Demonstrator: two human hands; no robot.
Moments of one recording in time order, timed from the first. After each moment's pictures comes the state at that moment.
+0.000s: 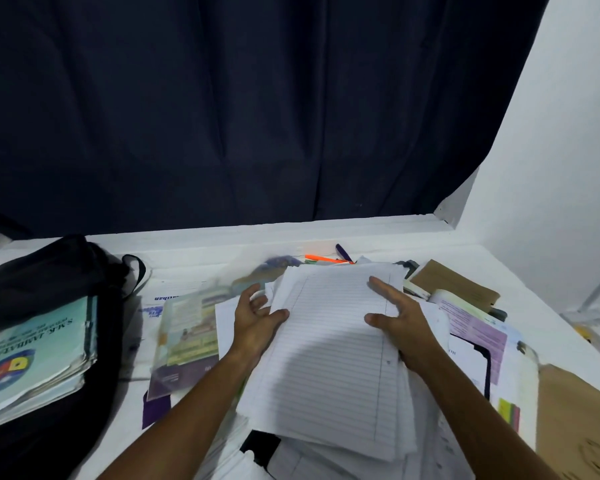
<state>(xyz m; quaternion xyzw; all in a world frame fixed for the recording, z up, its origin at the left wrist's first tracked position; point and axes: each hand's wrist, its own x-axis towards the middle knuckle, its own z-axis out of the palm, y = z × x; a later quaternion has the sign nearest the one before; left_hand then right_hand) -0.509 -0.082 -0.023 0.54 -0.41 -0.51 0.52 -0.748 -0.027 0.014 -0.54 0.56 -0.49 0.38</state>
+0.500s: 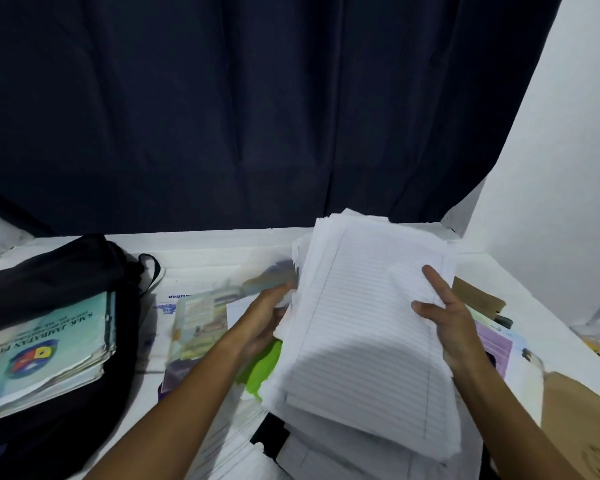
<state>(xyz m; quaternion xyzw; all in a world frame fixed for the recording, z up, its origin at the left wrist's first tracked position) -0.501 -0.059 0.031 0.43 -0.41 -0.68 0.42 -0.779 -0.010 0.033 -0.40 0.49 -0.64 0.44</state>
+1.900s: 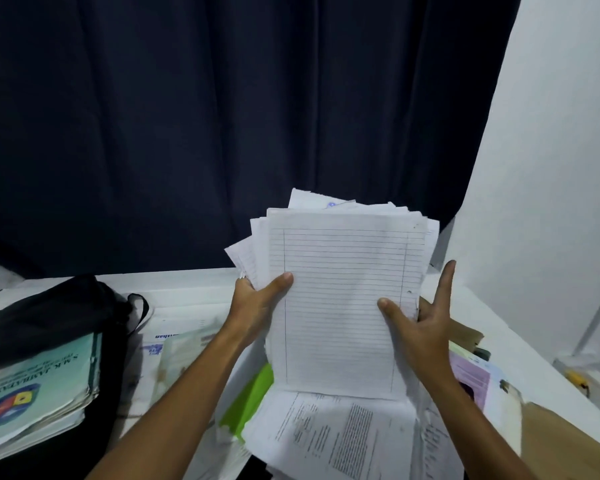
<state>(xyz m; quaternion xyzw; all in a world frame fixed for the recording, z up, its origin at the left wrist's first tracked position) -0.521 -0.060 0.109 0.37 -0.48 -0.54 0.59 -0.752 0.004 0.084 -0.51 0.47 -0.68 0.23</state>
